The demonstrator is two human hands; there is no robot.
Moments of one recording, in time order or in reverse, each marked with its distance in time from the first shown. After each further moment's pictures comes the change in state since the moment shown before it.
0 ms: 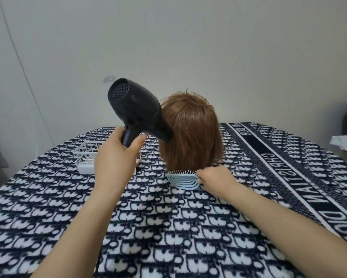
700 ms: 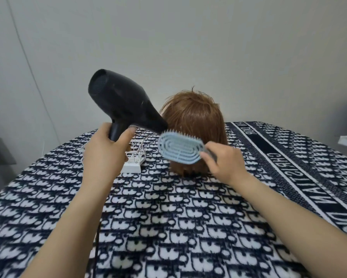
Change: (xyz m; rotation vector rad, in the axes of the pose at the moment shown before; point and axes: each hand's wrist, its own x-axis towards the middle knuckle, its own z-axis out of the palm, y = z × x) left_hand 0.008 -0.002 -0.027 -0.080 0.037 -0.071; right_hand -0.003 -0.013 -0.066 0.345 0.611 0.018
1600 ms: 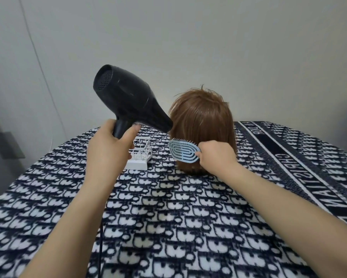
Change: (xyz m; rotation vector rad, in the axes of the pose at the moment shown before) left_hand 0.007 -0.011 -0.010 -0.056 -0.008 0.028; right_hand 0.036 -0.014 0.039 -0.383 -0.412 0.124
